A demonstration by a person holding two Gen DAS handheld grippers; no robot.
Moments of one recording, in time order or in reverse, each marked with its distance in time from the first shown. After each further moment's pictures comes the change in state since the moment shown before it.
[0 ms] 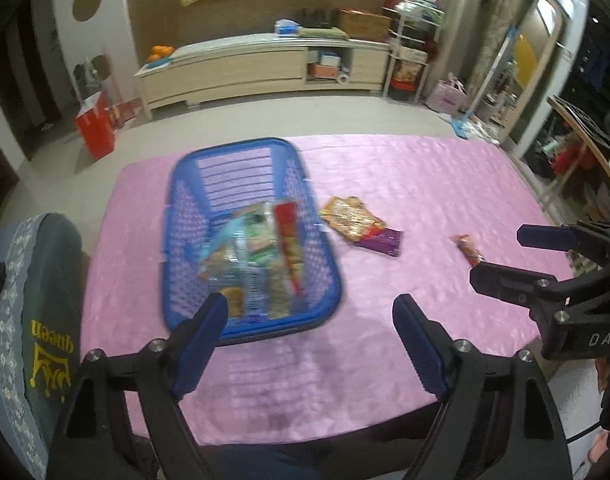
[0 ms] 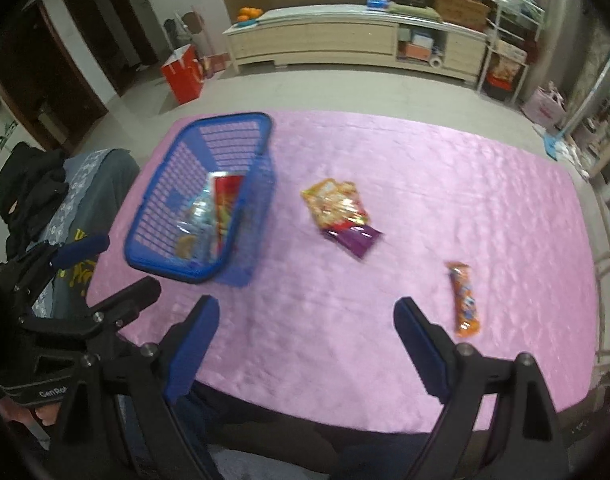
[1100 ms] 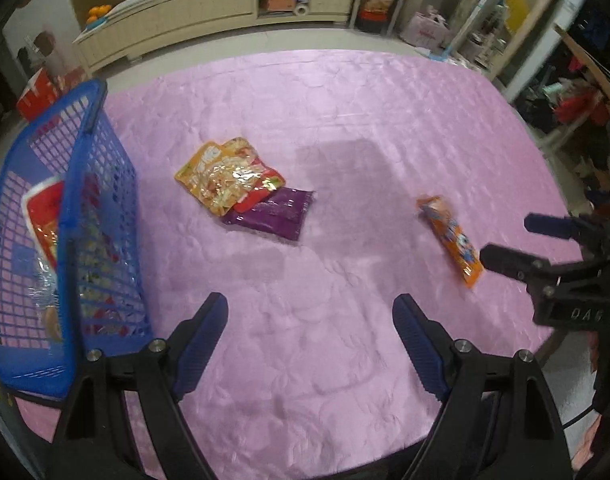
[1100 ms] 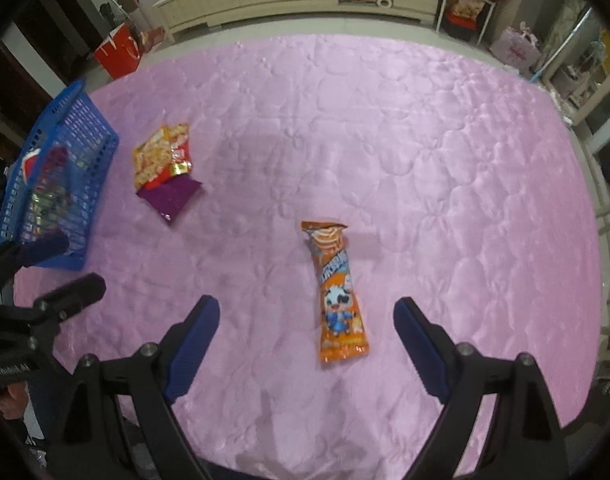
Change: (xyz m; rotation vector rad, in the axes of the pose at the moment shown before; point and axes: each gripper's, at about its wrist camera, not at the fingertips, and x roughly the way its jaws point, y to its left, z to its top) left arm 0.176 -0.130 0.022 0.021 0.233 -0.062; right arm 0.123 -0.193 -0.020 0.085 0.160 -0.053
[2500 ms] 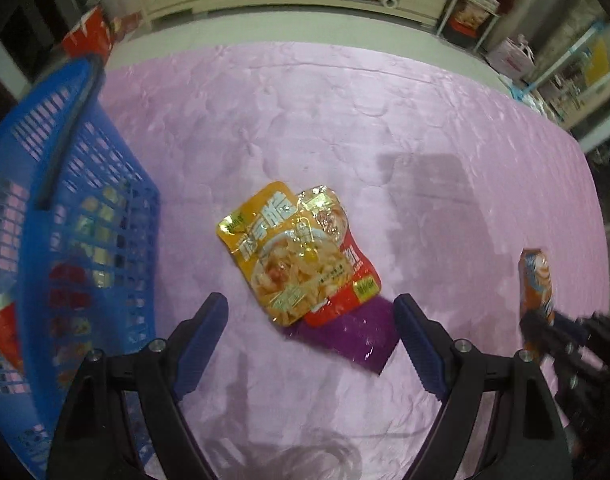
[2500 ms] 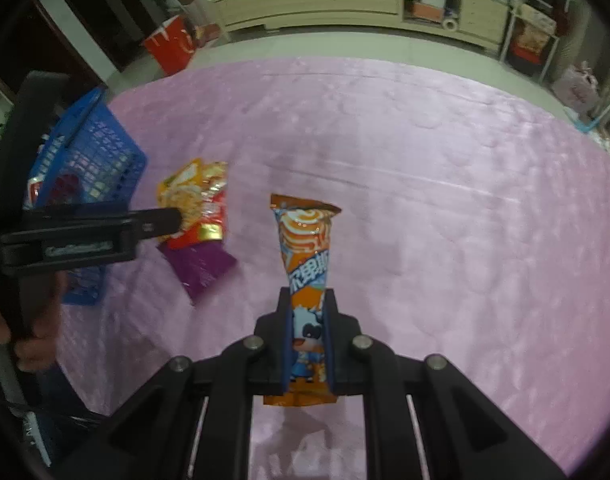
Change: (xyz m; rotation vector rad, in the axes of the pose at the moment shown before) left arm 0.073 0.067 0.094 -0.261 0.073 0.100; right arm 0.039 0.027 0.066 -0.149 -0.038 0.163
